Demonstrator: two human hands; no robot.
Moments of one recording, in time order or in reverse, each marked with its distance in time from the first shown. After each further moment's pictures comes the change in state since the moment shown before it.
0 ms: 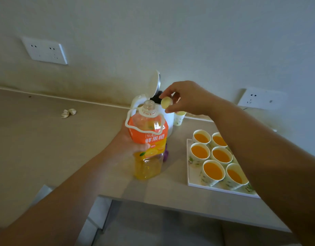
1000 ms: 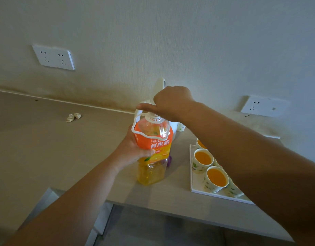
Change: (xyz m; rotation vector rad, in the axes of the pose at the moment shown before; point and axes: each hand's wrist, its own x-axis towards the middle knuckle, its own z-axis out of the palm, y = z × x) left_hand 0.002 -0.009 -0.001 0.030 0.015 -0.042; right_hand 0.026 -0.050 0.025 -0.628 0.064 -0.003
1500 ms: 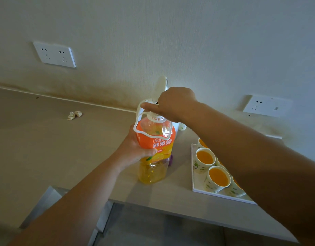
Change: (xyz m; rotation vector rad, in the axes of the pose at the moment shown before) left_hand 0.002 -0.007 -0.001 0.002 0.018 -0.005; right_hand -0.001 -0.004 0.000 -0.026 -0.043 0.036
